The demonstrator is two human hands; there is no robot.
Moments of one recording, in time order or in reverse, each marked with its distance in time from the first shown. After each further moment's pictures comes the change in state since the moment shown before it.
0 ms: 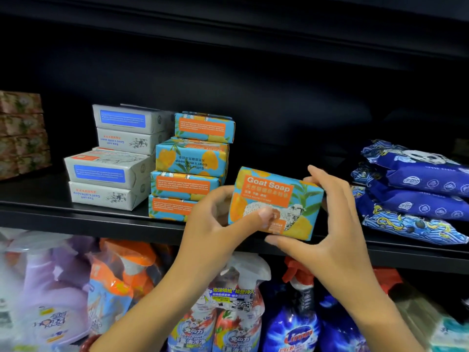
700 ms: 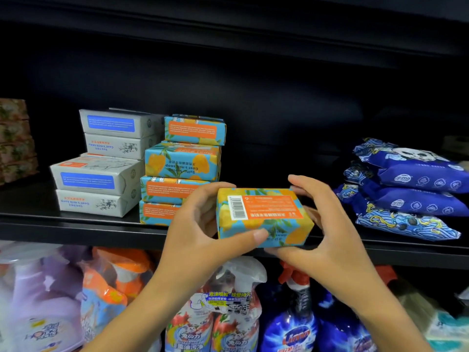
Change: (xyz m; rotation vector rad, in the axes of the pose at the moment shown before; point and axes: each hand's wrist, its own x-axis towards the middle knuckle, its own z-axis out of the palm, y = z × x) left_hand -0.003 0.004 -0.008 -0.036 -0.019 0.070; right_hand 0.000 0.000 -0.009 0.113 -0.162 0.073
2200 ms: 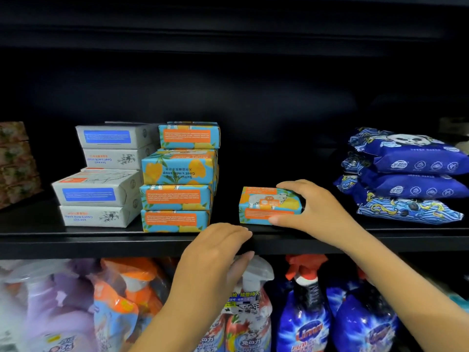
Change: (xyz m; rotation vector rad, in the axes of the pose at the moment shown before) left_hand -0.018 -0.029 -0.001 1.150 -0.129 0.379; right_hand 0.043 0.048 -0.006 -0.304 -0.131 0.195
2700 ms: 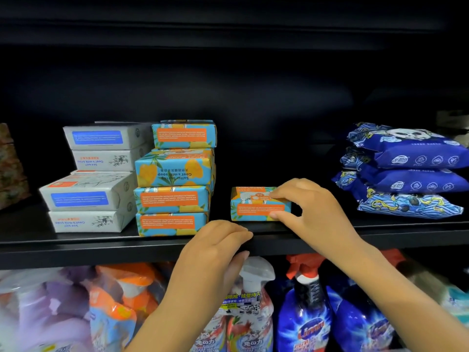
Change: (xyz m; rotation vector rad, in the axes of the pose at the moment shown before) left_hand 0.004 -0.015 0.003 -0.048 -0.062 0.048; right_hand -0.009 -0.010 0.012 -0.234 0.165 -0.164
